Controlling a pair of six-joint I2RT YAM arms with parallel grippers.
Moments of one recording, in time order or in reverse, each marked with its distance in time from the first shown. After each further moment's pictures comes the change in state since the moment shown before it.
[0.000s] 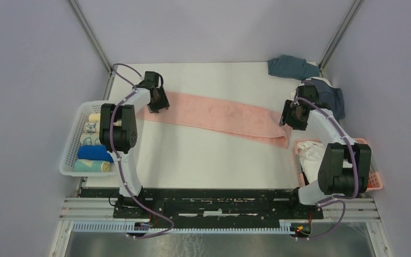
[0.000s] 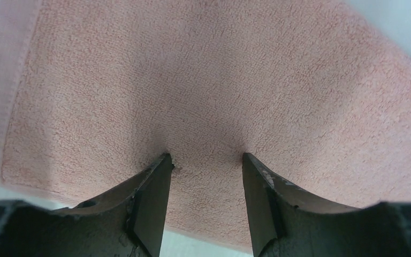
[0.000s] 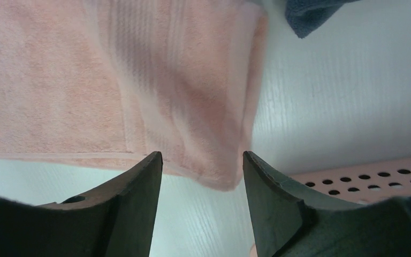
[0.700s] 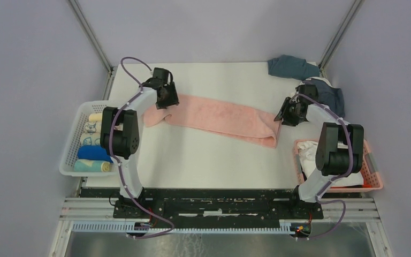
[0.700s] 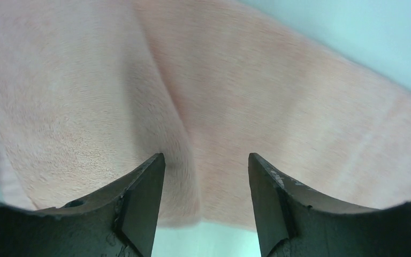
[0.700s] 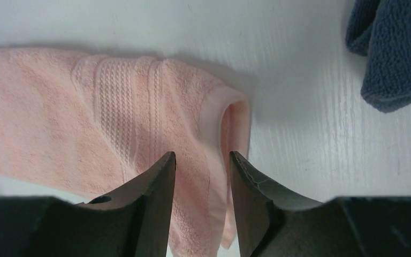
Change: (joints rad) left arm -0.049 -0.063 0.003 -0.010 0.008 0.013; right arm -0.058 0.214 0.024 0.204 -0.243 0.105
